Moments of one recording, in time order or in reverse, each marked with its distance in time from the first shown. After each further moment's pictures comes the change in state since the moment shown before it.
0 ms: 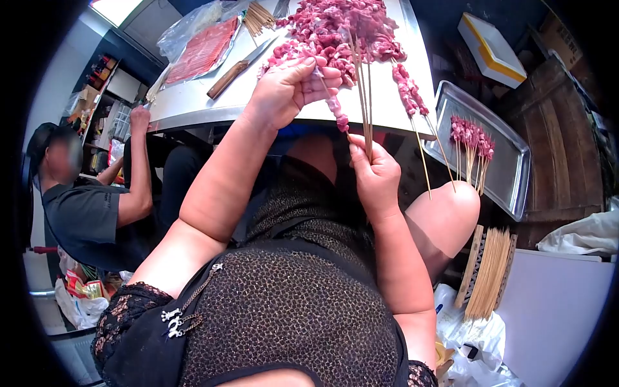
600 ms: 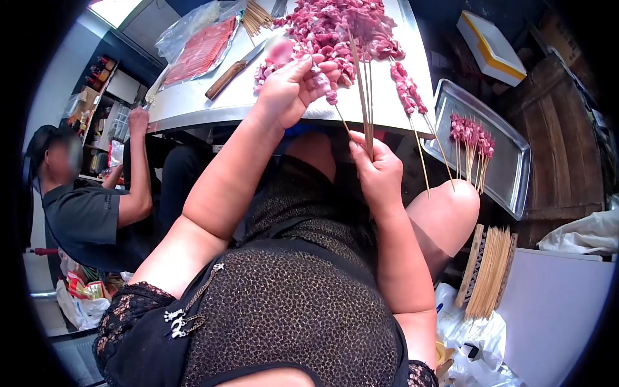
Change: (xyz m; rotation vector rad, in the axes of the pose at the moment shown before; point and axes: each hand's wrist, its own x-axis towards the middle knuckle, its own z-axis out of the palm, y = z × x) left_hand 0.013 -0.018 -0.001 -0.067 0.092 0.038; right_hand 0.007 0.001 -0.006 0.007 -0.022 0.121
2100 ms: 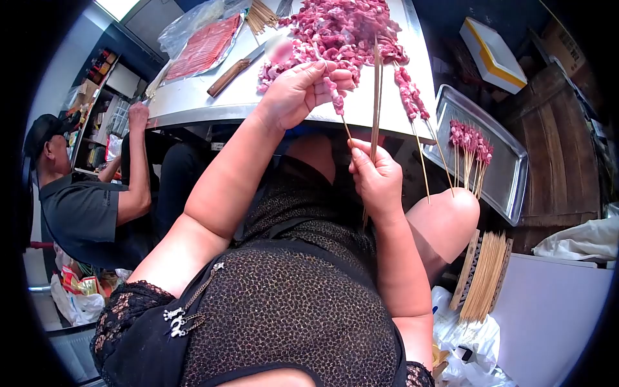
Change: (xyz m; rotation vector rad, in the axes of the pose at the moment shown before) left_hand 0.002 0.001 -0.007 0.067 -0.200 -0.038; right_hand -0.007 -0.010 0.000 0.223 -0.092 0.157
